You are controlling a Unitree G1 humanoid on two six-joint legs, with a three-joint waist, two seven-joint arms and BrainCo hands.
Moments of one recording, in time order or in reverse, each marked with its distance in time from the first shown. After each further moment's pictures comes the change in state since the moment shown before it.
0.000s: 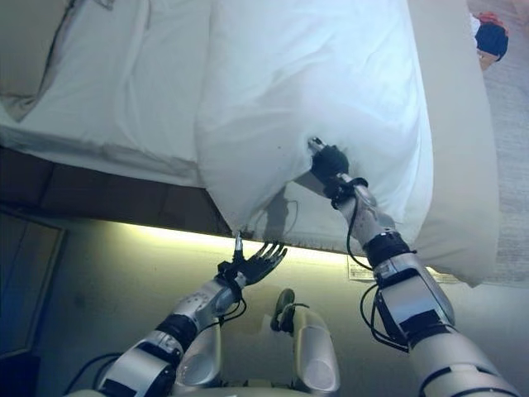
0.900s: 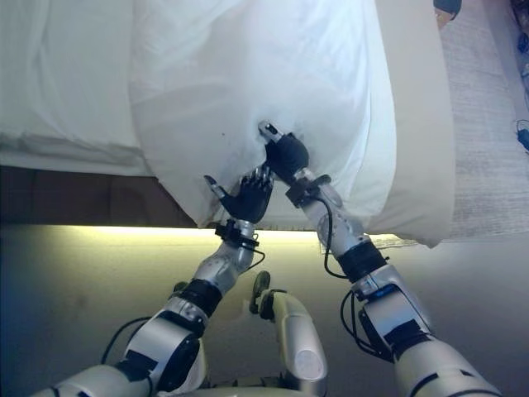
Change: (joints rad) left arm -0.222 -0.126 0.108 -0.078 -0.035 -0.230 -0.688; right arm 0.098 0.099 0.015 -0.364 0.000 -0.013 0.001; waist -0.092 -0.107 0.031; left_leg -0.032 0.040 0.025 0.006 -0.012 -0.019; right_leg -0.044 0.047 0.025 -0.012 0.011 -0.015
